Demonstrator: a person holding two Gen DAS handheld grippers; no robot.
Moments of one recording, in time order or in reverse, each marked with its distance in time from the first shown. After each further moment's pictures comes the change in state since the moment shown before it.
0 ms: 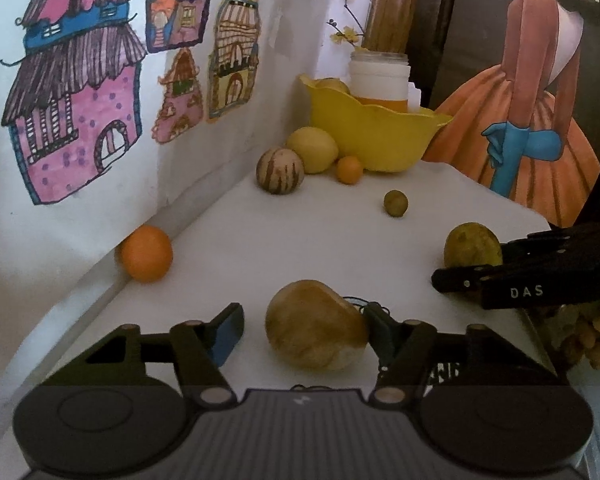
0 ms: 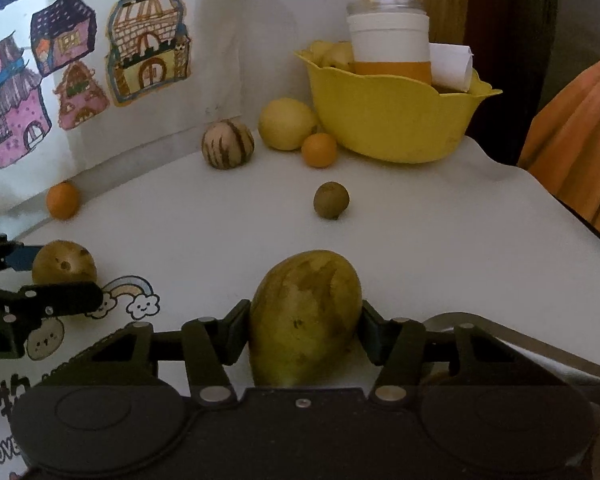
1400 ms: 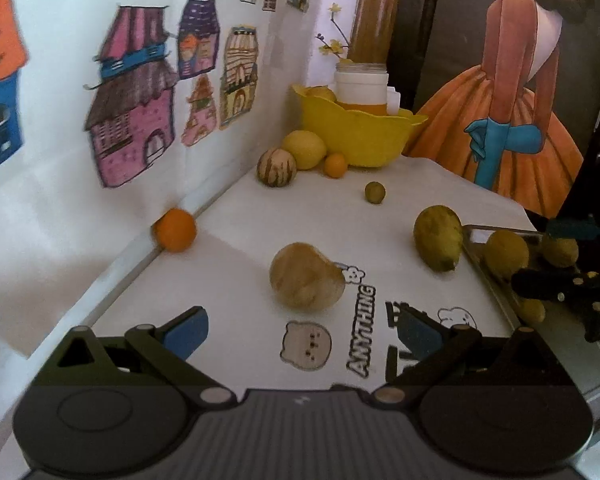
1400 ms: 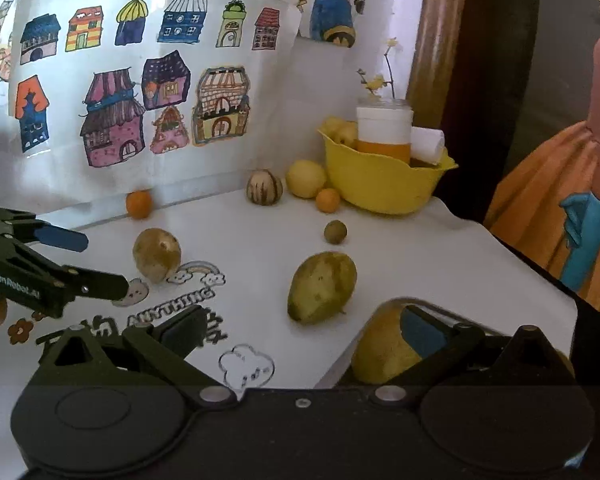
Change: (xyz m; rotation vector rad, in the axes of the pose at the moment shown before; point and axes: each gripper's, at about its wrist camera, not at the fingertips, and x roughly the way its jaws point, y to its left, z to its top) left arm -0.062 -0.004 -0.018 0.029 0.000 -0.001; right arm -0.119 0.028 -0.048 -0.111 -0.184 -0.047
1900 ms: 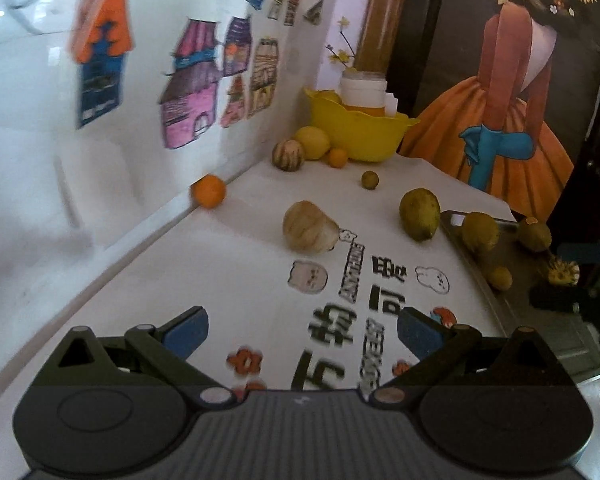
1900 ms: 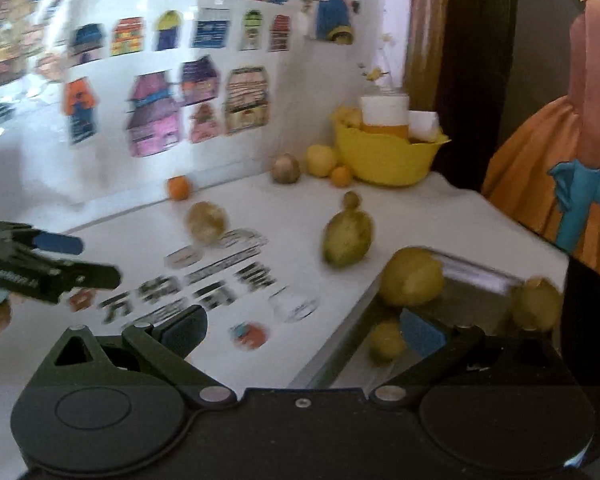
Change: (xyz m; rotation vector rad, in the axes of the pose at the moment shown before) left arm -0.063 0.001 -0.037 -0.050 -0.009 0.003; right arm -0.065 0.024 -0.028 0.075 0.029 -0.004
